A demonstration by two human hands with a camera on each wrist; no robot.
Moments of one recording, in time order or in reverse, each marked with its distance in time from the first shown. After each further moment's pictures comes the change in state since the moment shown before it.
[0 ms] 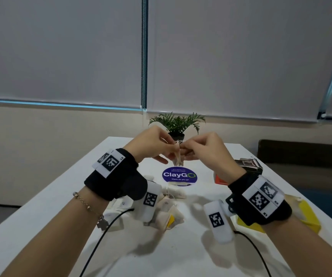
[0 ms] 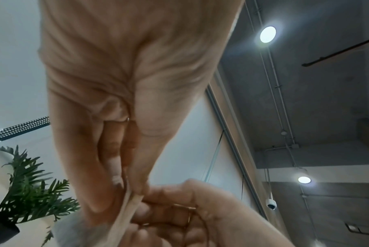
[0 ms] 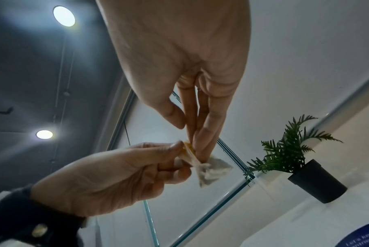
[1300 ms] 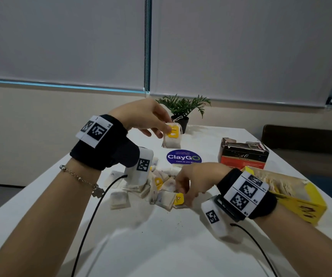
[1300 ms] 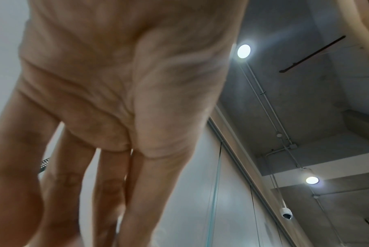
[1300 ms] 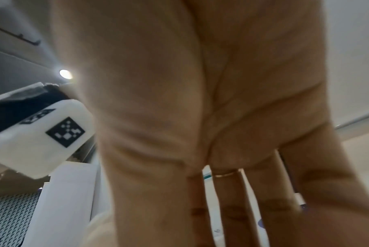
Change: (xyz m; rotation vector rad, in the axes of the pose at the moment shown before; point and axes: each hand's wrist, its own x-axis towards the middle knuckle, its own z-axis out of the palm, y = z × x) left_hand -0.011 0.010 -0.039 0.322 -0.104 -0.050; right_hand -0.023 0.037 0.035 -0.917 -0.923 0.175
